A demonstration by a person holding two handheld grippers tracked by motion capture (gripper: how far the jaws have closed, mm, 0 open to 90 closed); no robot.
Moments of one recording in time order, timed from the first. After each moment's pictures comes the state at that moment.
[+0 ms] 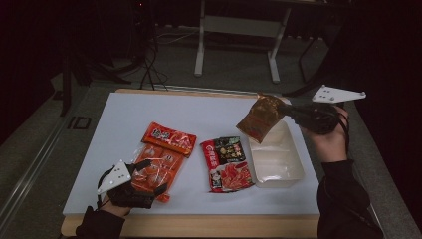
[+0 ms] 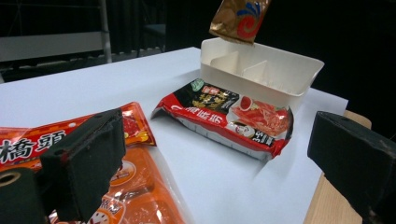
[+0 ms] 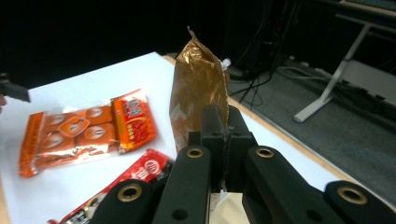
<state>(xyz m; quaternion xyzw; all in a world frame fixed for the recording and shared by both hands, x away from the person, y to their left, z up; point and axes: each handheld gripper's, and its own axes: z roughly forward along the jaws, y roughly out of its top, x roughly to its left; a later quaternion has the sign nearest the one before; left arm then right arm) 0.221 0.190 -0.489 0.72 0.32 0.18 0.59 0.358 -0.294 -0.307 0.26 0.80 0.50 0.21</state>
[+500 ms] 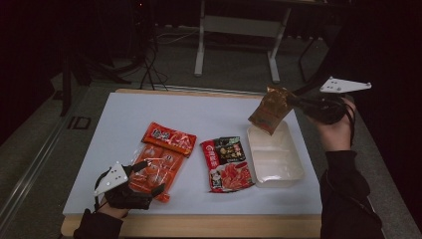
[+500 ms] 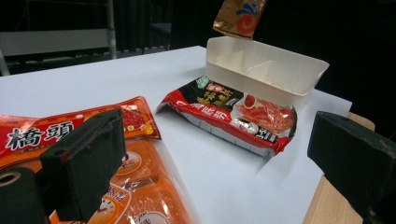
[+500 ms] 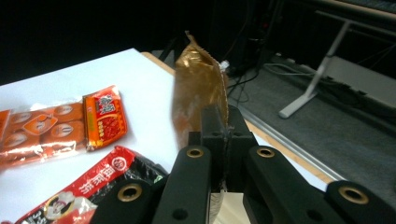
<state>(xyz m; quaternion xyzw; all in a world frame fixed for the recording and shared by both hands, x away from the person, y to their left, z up) 0.217 0.195 -0.493 0.71 0.33 0.17 0.60 0.395 -0.325 -0.310 0.27 0.80 0.49 0.22</state>
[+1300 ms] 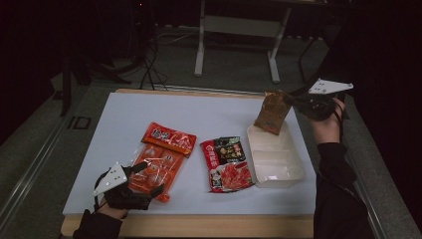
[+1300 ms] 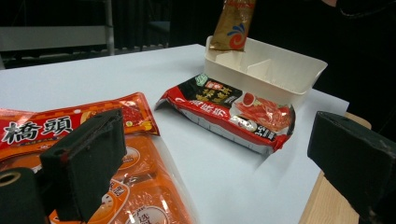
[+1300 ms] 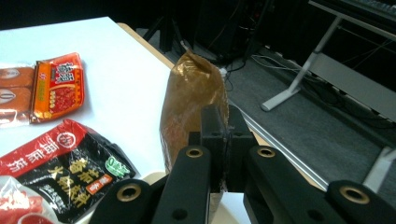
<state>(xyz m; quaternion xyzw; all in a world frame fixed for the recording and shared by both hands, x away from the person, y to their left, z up) 0.217 0.197 -0.496 0.71 0.34 0.17 0.60 0.437 -0.330 -0.349 0.25 0.82 0.46 0.25</state>
